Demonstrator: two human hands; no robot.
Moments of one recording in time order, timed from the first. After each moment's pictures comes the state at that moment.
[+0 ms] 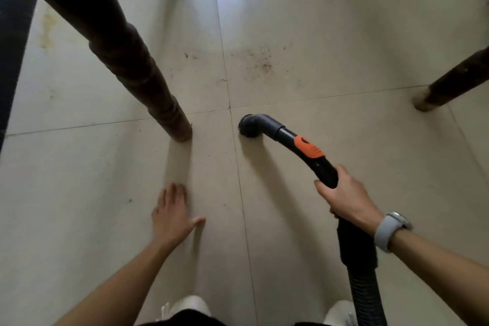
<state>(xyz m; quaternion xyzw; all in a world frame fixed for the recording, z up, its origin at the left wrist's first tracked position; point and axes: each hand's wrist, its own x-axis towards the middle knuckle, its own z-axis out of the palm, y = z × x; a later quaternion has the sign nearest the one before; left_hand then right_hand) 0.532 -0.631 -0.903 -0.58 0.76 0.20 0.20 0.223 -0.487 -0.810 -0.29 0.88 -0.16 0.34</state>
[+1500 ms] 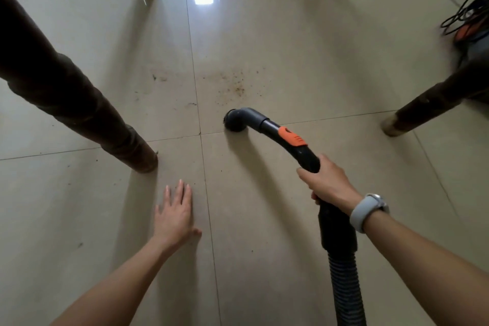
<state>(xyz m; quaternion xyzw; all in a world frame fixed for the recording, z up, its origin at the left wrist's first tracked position) 0.435 -0.662 -0.904 -0.46 0.81 0.23 0.27 0.153 -0.544 -0.809 -0.23 0.87 -0.22 0.36</state>
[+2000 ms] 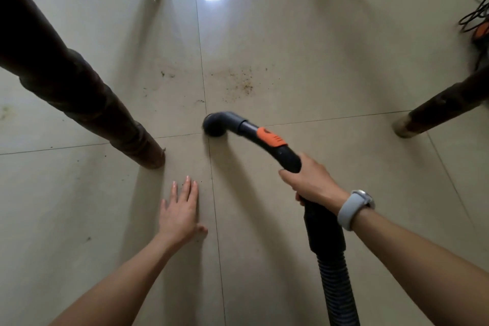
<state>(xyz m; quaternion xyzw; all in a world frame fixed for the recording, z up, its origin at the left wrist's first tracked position) 0.435 -0.663 -0.905 -0.47 0.81 0.23 0.27 0.183 -0.573 -0.805 -0.28 0.84 -0.21 0.42</state>
